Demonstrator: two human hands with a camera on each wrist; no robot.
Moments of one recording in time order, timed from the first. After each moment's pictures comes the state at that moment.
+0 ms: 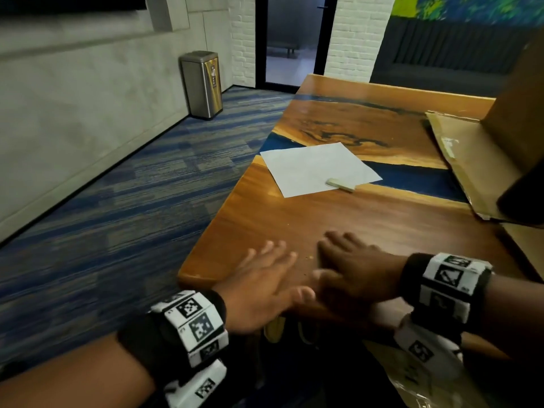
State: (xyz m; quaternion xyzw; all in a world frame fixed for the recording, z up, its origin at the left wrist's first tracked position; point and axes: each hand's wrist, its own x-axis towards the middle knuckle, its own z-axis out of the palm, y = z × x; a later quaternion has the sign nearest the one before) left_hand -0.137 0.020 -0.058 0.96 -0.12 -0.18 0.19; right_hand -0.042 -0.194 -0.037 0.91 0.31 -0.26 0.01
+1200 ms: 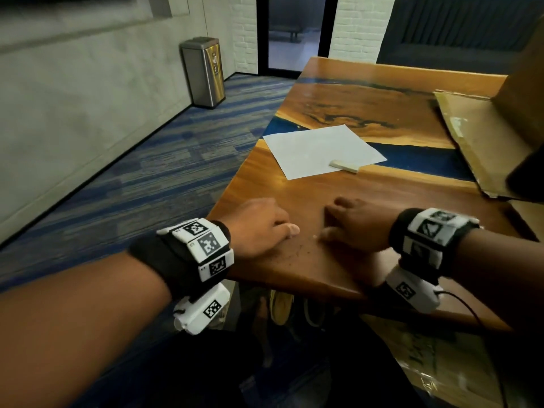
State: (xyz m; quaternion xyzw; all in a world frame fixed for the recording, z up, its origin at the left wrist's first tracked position) left_hand -0.090 0.036 -0.025 0.98 -0.10 -0.09 0.15; right_hand -0.016 -0.181 -0.025 0.93 0.27 -0.21 0.10
